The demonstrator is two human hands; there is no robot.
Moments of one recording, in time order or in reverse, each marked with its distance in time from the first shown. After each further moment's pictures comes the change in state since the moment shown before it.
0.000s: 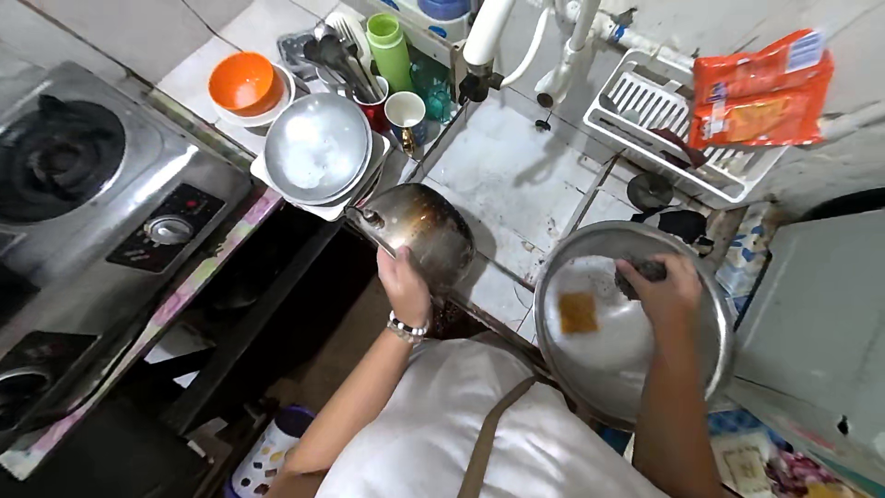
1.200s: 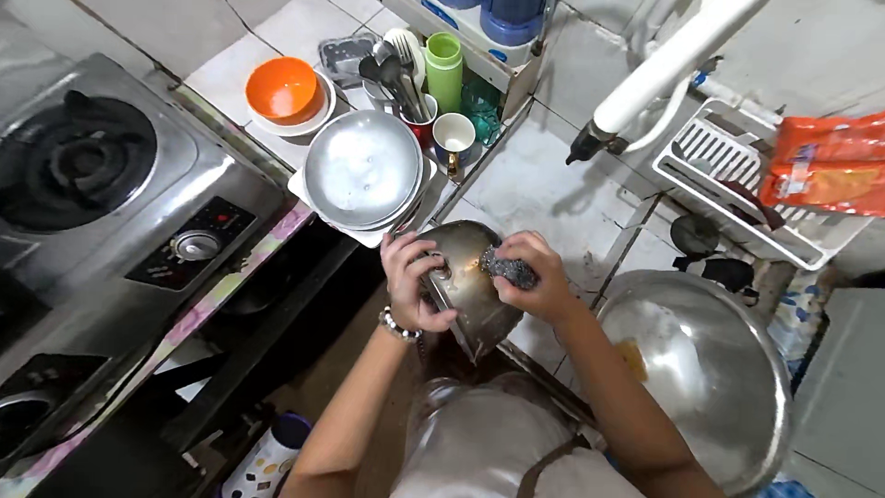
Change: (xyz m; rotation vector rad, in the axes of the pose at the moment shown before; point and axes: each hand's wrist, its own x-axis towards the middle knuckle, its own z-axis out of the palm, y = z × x) left_hand 0.105 -0.061 -0.066 0.311 -0.286 0.870; right_hand 0.007 -0.210 0.158 0.614 -0.309 -0.872
